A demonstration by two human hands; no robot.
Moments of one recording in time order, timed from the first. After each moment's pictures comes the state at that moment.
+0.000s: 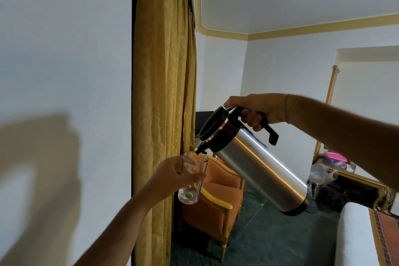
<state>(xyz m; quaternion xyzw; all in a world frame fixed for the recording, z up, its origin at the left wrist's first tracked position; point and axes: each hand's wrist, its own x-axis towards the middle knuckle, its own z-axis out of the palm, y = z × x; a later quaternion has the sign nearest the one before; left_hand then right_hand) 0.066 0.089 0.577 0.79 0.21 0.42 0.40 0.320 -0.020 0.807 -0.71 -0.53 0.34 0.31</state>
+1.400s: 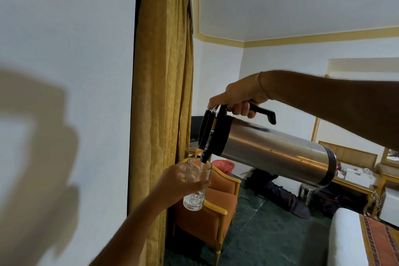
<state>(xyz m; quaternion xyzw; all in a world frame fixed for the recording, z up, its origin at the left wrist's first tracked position) 0.074 0.079 0.571 0.80 0.17 0.45 0.37 0.238 -0.022 0.864 -0.80 -0.57 0.18 0.07</state>
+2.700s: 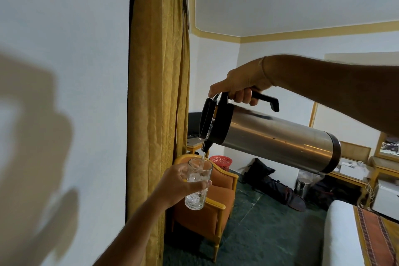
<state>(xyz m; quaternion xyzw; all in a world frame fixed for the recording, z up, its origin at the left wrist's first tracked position) 0.078 0.079 0.558 0.80 0.22 0.40 0.39 0.275 0.006 0.876 -0.80 -0.58 0.12 0.08</state>
